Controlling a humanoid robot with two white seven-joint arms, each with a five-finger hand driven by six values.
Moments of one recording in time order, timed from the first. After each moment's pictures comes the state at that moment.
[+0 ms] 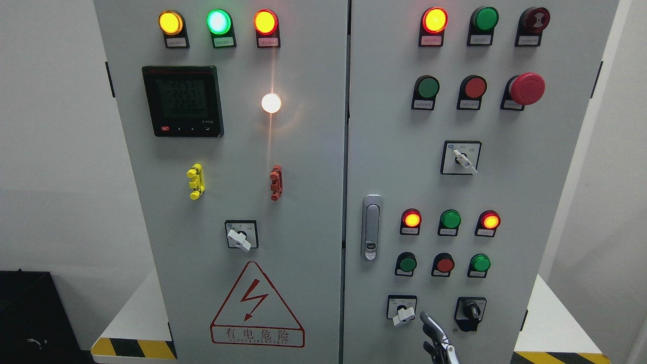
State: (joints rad) left arm 0.00 -0.10 -0.10 -0.07 0.07 -0.06 0.01; right arm 0.19 0.12 0.18 -2.09 0.16 -0.10 0.03
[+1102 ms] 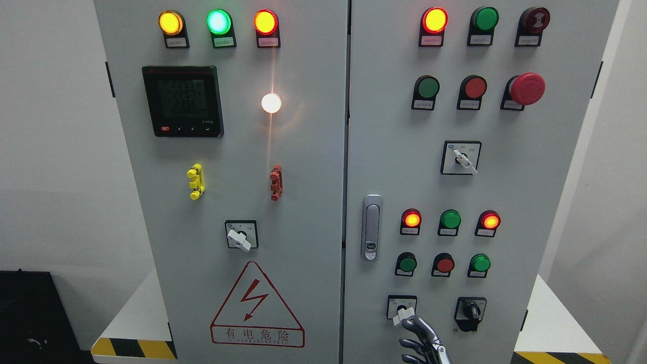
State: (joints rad) left arm 0.00 -0.10 -0.10 -0.07 0.07 -0.06 0.01; right arm 0.18 0.12 0.20 -2.09 0.21 -0.09 0.03
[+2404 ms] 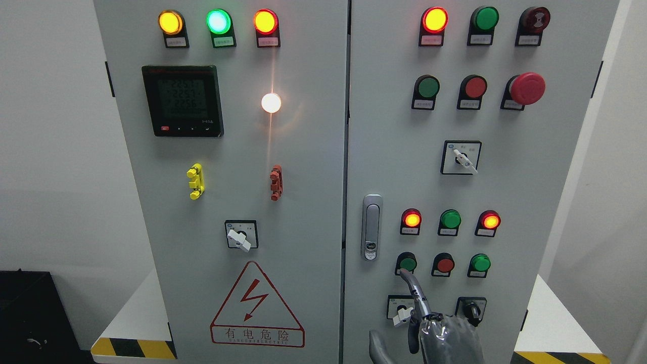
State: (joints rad) left arm 0.00 -0.10 -0.10 -0.07 0.07 -0.06 0.01; right arm -0.05 0.13 0.21 -2.05 1.21 0.03 -0.07
